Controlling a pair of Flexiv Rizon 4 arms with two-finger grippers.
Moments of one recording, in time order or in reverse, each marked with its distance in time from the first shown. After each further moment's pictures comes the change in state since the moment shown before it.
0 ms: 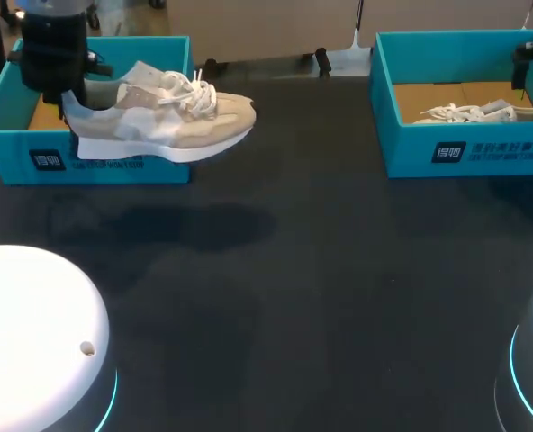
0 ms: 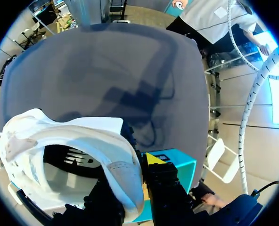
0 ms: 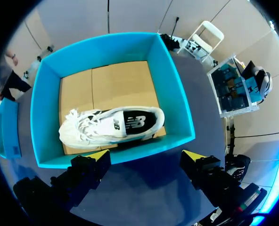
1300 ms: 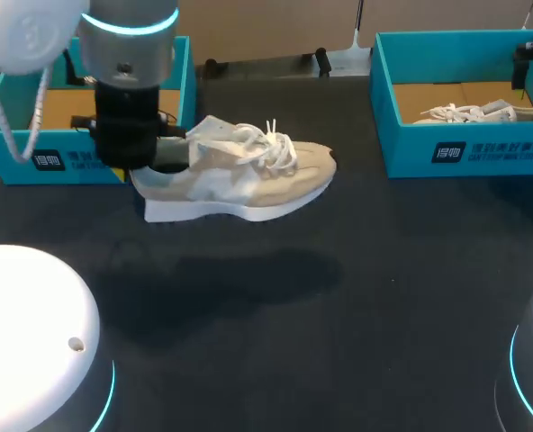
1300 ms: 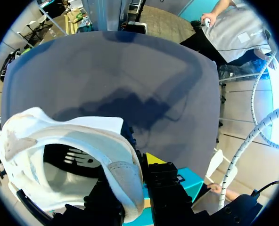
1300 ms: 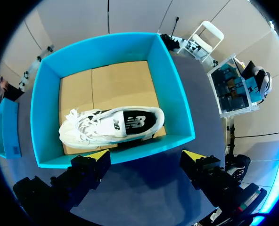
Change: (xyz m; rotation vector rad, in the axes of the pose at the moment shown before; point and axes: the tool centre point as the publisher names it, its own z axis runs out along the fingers) left arm -0.115 -0.126 -0.018 -0.039 -0.003 -0.074; right arm 0.000 0.000 0.000 0.000 0.000 0.000
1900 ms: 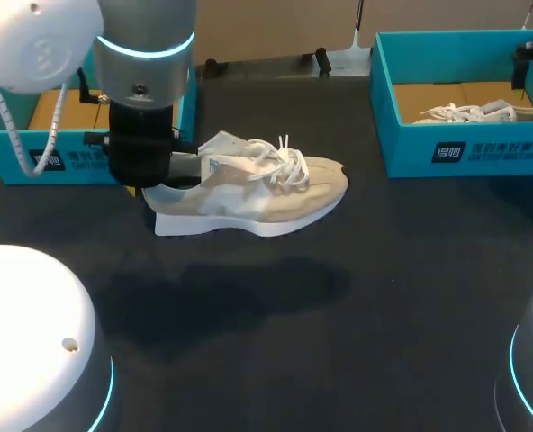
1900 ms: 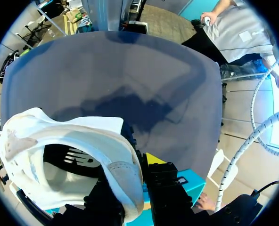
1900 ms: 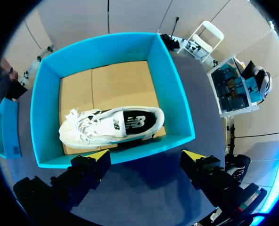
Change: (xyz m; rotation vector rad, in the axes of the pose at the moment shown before) left arm -0.012 -0.015 0.004 -0.006 0.001 0.006; right arm 0.000 0.000 0.000 0.000 0.000 0.000
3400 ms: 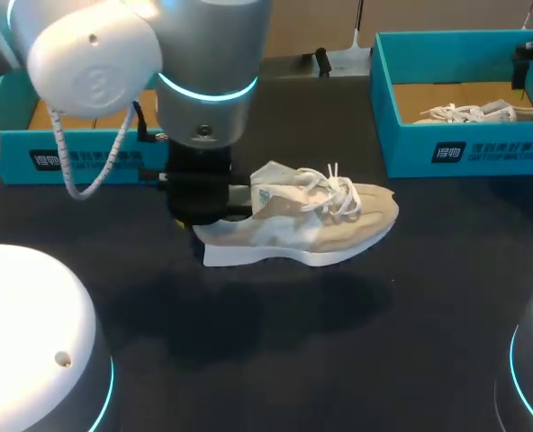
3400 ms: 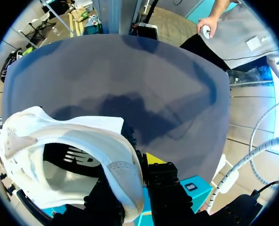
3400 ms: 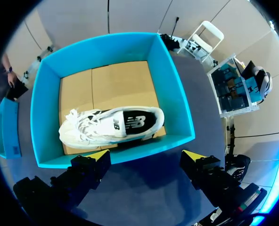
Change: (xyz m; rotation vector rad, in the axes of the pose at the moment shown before) left arm -0.068 -0.046 0.003 0.006 -0.010 -0.027; right arm 0.000 0.000 0.000 0.000 0.000 0.000
